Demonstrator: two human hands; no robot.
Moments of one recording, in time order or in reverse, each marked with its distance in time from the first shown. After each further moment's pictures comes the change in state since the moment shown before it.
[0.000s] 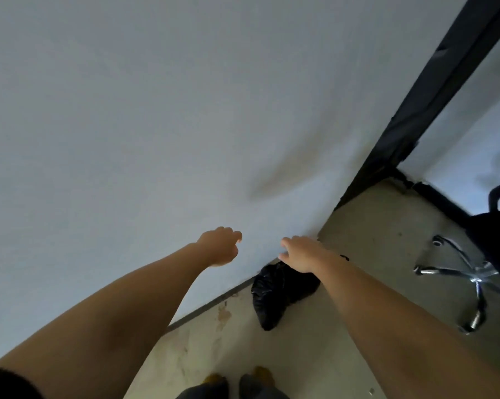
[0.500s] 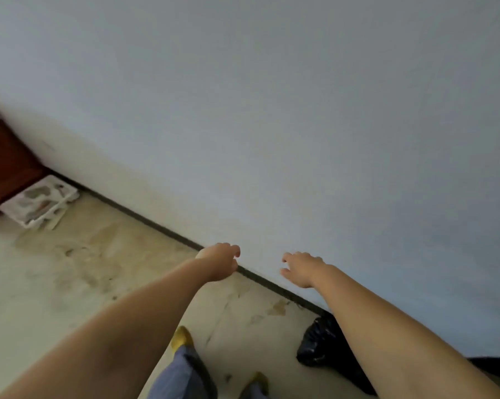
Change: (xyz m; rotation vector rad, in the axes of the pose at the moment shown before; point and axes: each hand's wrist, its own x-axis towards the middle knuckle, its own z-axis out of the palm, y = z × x) left_hand -0.251 -0.015 0.136 -0.536 0.179 -0.891; right_hand -0.031 -0.190 0.053 -0.585 -0.220 -0.709
